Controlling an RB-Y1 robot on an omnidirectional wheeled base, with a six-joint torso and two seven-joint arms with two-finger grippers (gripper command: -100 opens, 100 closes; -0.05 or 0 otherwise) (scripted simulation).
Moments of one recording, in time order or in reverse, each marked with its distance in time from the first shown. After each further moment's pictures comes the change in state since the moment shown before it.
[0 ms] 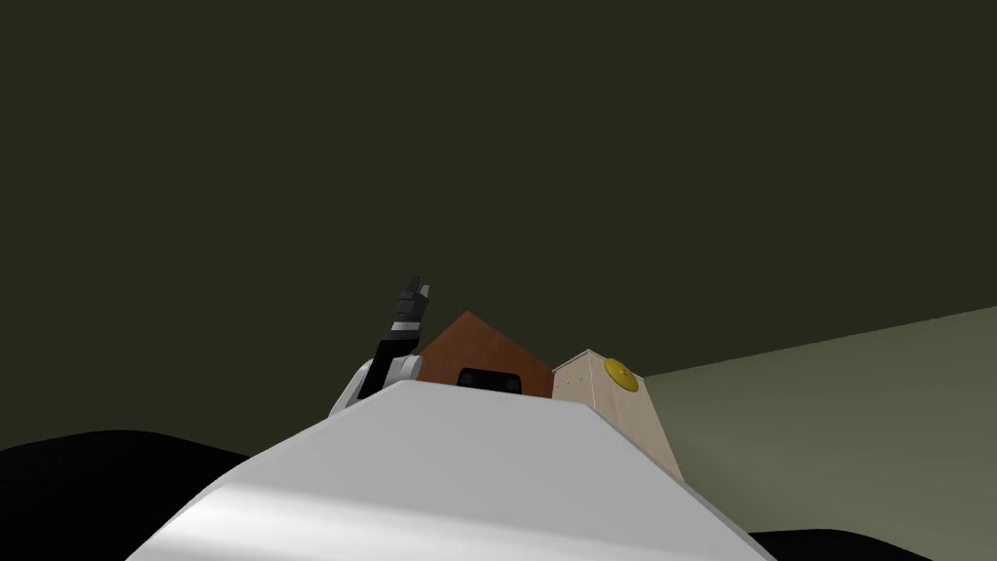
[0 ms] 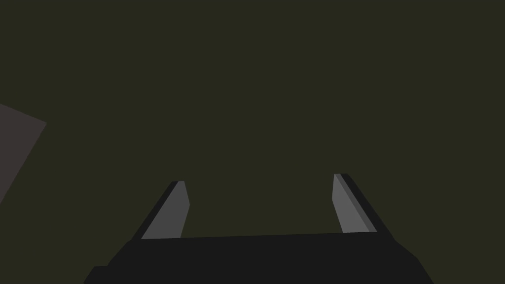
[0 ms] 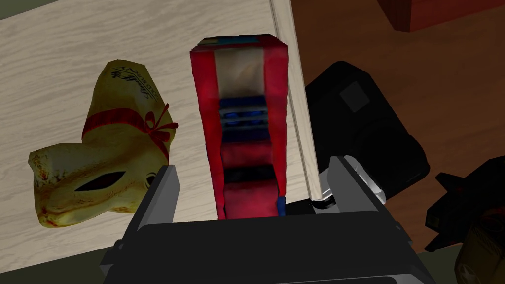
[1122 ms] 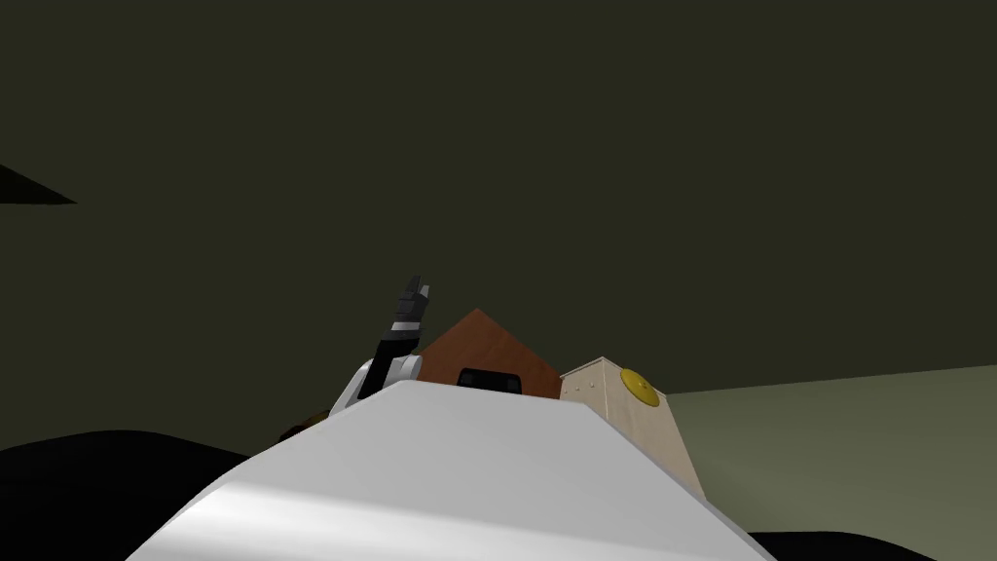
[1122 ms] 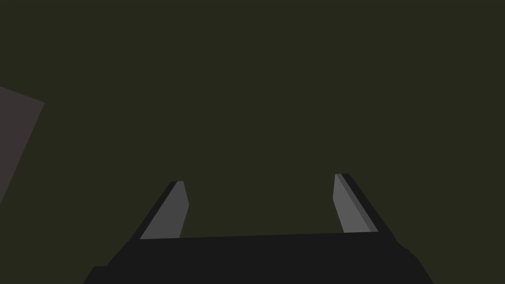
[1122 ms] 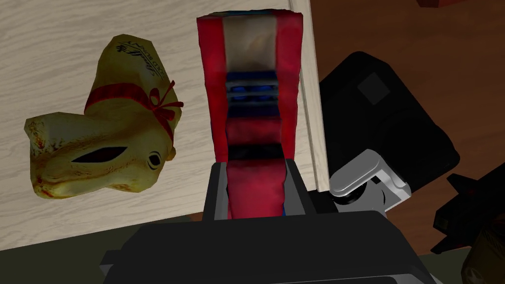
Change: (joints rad) left arm 0.000 0.000 0.000 0.000 0.000 0.000 0.000; right arm -0.064 0.049 0.036 0.193 -0.248 -0.069 0.194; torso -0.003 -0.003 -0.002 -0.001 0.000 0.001
